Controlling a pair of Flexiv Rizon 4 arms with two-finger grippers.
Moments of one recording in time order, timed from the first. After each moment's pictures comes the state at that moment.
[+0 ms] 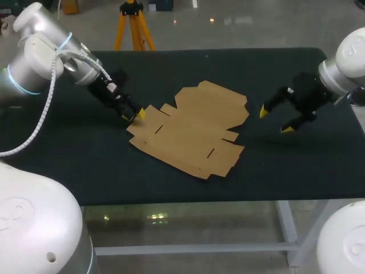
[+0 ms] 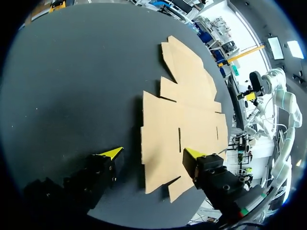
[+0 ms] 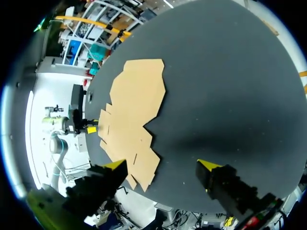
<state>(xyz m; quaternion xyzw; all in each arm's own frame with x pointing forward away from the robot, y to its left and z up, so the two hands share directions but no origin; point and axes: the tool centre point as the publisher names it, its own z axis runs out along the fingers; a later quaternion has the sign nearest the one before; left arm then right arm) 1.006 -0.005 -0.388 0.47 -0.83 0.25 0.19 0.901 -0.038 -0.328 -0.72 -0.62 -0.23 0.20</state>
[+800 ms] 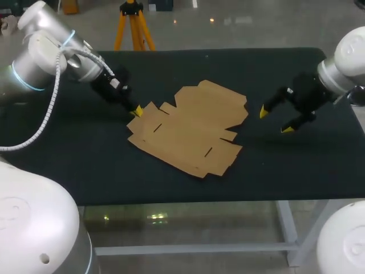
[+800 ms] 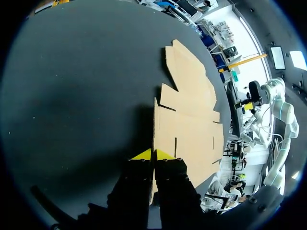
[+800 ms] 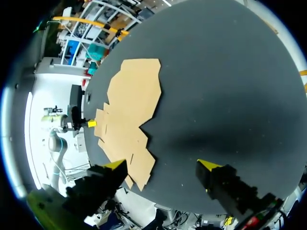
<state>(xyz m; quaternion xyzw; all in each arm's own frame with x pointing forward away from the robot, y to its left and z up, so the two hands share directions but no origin) 1.026 -0.012 -0.382 0.50 -0.80 0.26 0.21 0.906 -0.040 -0.333 -0.73 -0.62 -0.22 0.20</state>
